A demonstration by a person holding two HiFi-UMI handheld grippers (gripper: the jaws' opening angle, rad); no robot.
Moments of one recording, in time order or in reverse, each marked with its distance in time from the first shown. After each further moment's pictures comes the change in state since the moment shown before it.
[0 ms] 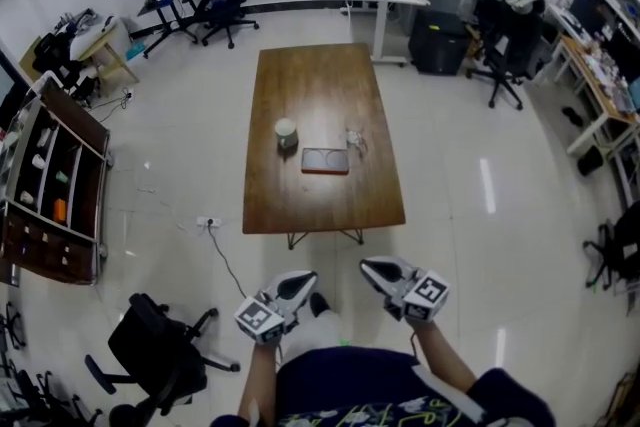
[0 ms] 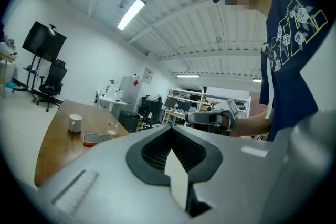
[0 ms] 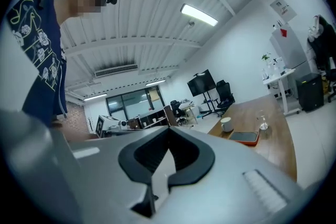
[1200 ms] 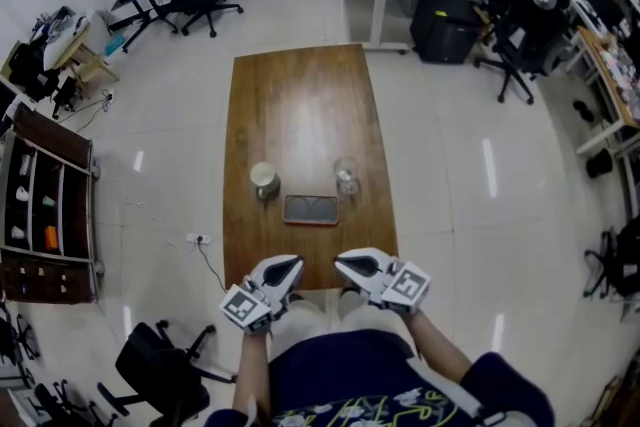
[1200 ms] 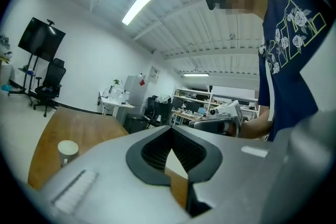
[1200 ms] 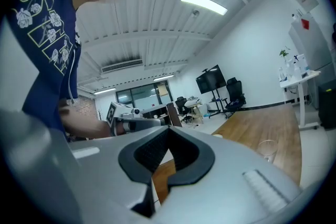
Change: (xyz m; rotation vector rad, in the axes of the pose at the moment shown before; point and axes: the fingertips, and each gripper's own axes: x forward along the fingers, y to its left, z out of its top) left arm 0.168 0.201 0.078 -0.002 -0.002 0.033; right arm 0.123 -0.190 0.083 -0.071 0.082 0.144
